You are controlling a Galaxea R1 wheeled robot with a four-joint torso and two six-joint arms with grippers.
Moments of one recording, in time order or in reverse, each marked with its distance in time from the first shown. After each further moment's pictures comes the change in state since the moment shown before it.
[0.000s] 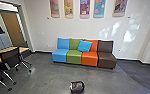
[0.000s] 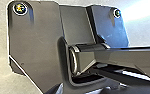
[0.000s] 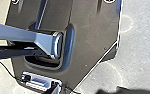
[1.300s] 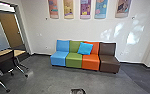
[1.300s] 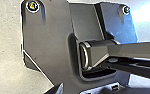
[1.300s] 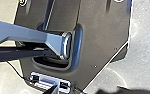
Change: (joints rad) left arm 0.023 -0.040 -0.001 -0.001 -0.003 0.000; right arm -0.015 0.020 0.018 0.002 0.003 0.005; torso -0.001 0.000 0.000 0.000
